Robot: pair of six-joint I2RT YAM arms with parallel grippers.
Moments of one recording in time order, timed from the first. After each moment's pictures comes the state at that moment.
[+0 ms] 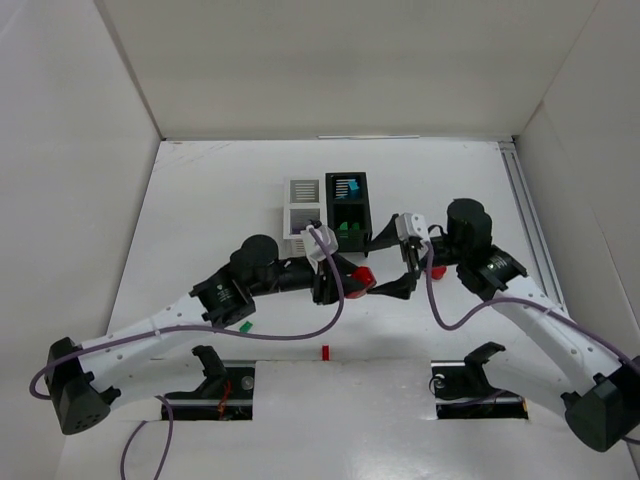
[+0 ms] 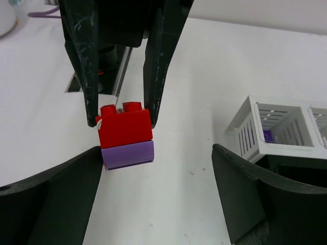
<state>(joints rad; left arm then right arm) -0.97 0.94 0.77 0.09 0.41 -0.17 0.50 0.97 0.80 -0.10 -1.13 -0.38</state>
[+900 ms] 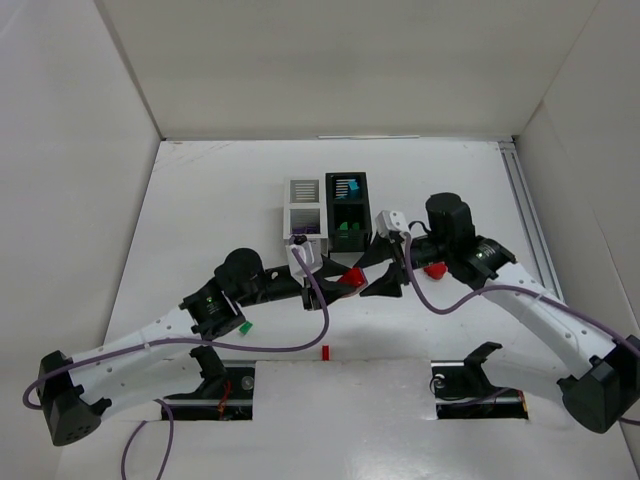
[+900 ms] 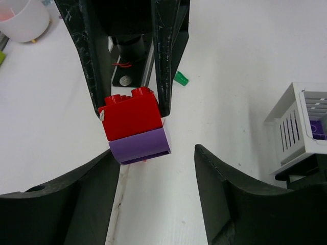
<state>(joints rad) -0.97 0.82 0.65 0.18 0.39 -0.05 0.58 1.08 0.92 -0.31 -1.11 -0.36</state>
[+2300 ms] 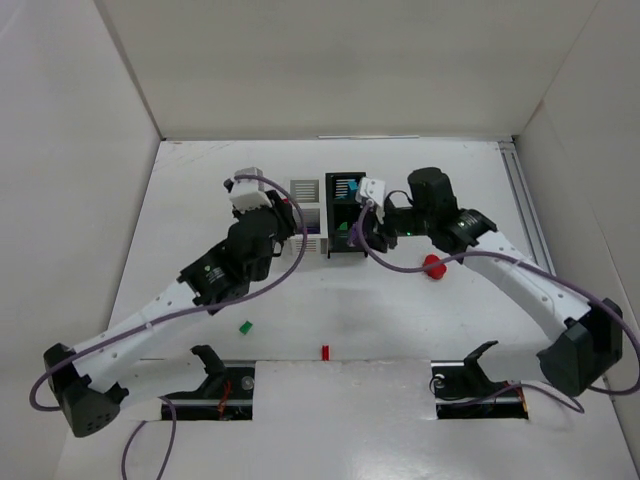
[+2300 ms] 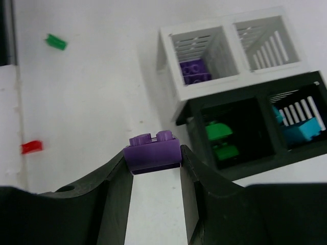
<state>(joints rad) -0.91 0.93 0.91 -0.21 -0.70 -0.53 0.54 1.25 1.09 -0.40 -0.70 -0.49</state>
